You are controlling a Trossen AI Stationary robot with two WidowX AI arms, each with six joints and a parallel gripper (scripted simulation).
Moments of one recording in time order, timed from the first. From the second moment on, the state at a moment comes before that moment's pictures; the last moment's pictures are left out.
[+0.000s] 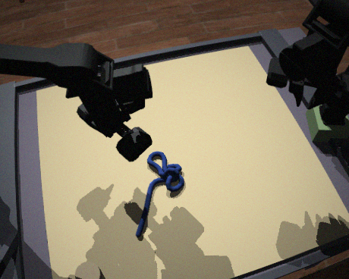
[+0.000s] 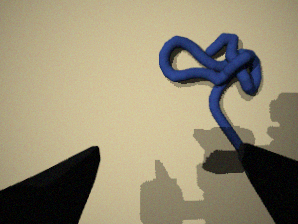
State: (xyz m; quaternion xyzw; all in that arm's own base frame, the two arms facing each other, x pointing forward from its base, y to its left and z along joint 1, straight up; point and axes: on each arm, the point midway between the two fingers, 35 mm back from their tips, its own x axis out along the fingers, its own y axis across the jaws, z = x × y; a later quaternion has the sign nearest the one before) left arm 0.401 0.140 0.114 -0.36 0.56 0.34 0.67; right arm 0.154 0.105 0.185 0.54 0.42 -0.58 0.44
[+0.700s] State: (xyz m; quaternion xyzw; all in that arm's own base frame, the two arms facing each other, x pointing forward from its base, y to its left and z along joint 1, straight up) left arm 0.367 0.116 0.132 -0.43 0.51 0.40 0.63; right arm 0.154 0.105 0.185 0.54 0.42 -0.58 0.44
